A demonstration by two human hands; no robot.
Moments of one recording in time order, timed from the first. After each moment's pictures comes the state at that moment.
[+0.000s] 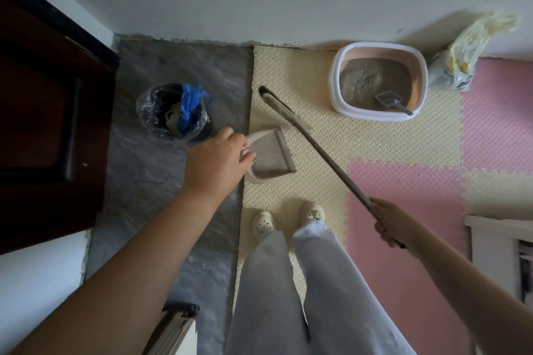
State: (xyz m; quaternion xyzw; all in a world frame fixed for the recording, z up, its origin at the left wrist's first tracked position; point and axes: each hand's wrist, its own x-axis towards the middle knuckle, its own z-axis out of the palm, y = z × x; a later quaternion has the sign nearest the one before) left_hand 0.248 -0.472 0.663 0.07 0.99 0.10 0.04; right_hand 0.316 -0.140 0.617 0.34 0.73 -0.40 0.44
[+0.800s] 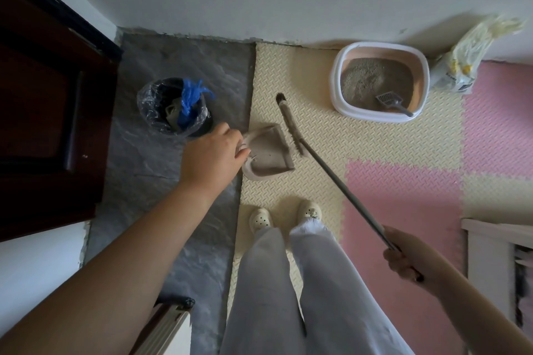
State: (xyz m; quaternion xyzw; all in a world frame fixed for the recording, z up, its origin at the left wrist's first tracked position) left_hand 0.251 -0.465 0.667 0.06 0.99 0.06 0.06; right_hand 0.363 -0.107 0.637 0.51 0.47 -0.57 0.45
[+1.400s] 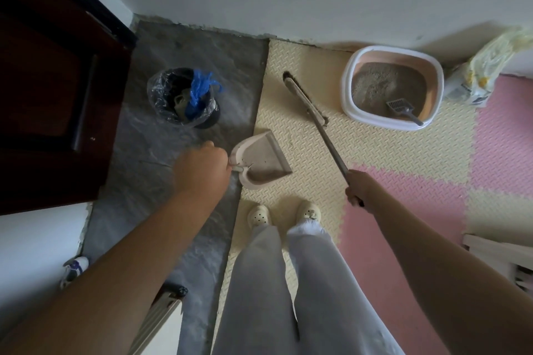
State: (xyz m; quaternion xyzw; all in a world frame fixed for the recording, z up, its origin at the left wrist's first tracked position) left_hand 0.280 -0.457 0.685 -0.04 0.97 -0.07 0.21; right_hand 0.253 -0.164 0.558 0.29 0.77 -0.35 0.45
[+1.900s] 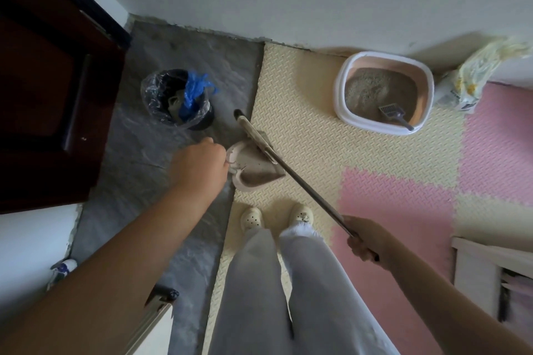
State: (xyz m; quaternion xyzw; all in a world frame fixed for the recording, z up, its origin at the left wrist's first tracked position) left_hand 0.273 -0.452 0.687 -0.04 0.98 -0.07 0.20; right_hand 0.327 -0.134 0.604 0.35 0.61 -0.46 0.54
